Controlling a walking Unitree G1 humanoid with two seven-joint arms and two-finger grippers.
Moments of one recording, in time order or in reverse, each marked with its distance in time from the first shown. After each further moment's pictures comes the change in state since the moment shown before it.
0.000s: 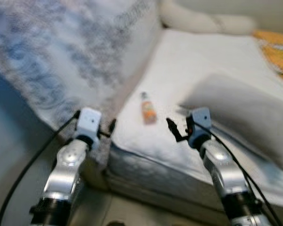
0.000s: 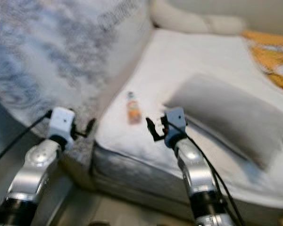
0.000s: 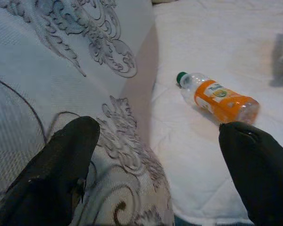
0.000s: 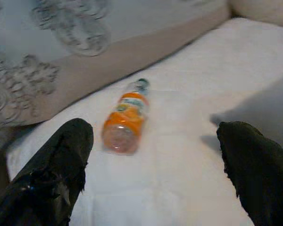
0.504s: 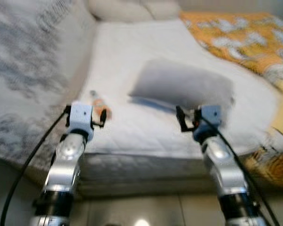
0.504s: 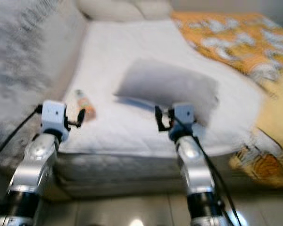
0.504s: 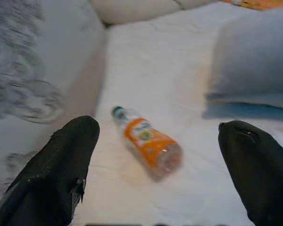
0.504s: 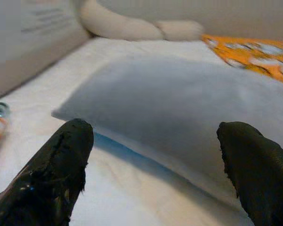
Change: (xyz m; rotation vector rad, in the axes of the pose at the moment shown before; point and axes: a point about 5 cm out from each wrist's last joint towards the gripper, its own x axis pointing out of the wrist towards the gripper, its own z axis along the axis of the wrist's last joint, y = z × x) left arm 0.007 0.028 0.008 -0.035 -0.029 0.246; right arm -0.003 -0.010 0.021 0.016 -0.148 -0.209
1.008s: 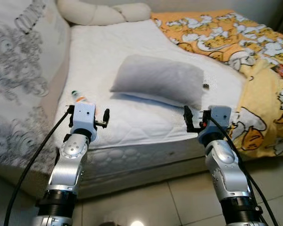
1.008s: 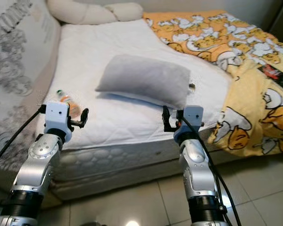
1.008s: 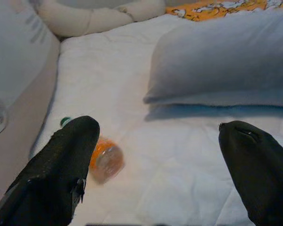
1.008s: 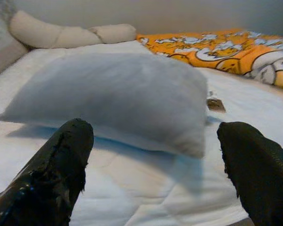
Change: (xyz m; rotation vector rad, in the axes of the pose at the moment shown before) left arm 0.001 0.001 0.001 -0.007 -0.001 0.023; right arm -0.006 -0.003 -0.002 0.083 -0.021 -0.087
